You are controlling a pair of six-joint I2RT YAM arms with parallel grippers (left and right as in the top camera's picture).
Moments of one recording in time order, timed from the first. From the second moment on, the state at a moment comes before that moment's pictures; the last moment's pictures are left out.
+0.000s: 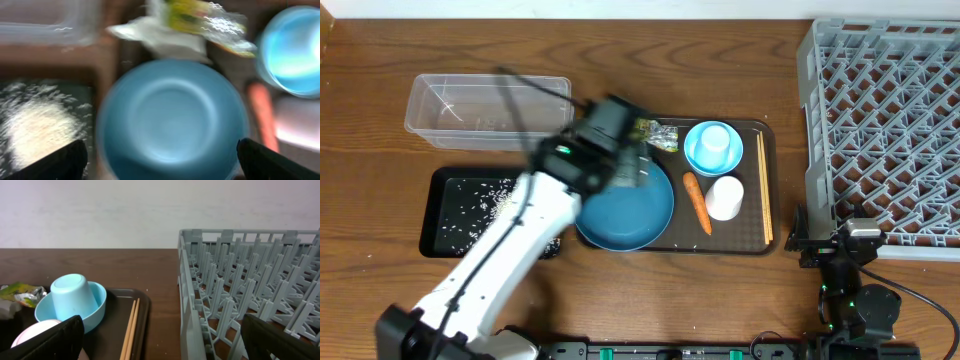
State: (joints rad) left arm -0.49 1.48 1.31 -0.99 -0.15 -0.51; right arm -0.11 0.01 0.01 -0.06 -0.14 0.02
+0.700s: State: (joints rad) left arm -0.08 1.45 1.31 -1.15 -0.16 -0.54; right arm -0.11 0.01 0.01 0.44 -0.35 0.48
